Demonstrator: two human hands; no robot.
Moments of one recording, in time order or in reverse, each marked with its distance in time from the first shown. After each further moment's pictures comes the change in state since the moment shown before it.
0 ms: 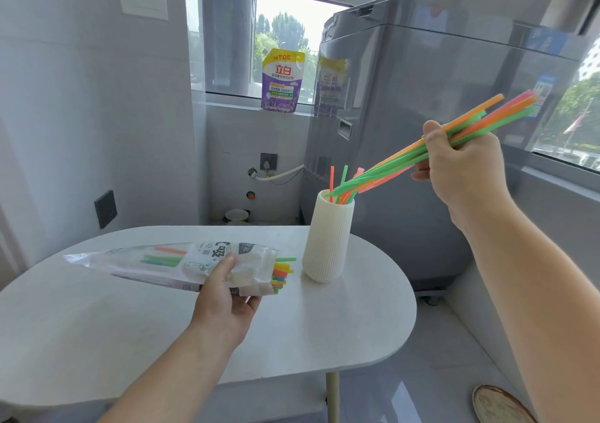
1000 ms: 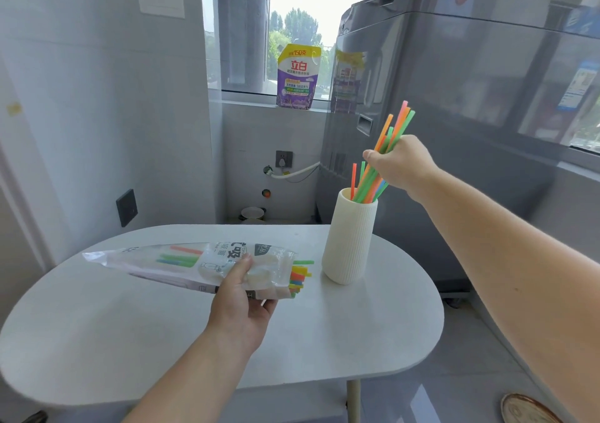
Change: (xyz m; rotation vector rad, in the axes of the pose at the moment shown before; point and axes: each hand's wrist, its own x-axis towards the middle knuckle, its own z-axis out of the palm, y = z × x) left_hand 0.007 0.002 -0.006 0.001 0.006 0.013; right_hand 0.042 0.037 0.100 -0.444 -0.375 0.068
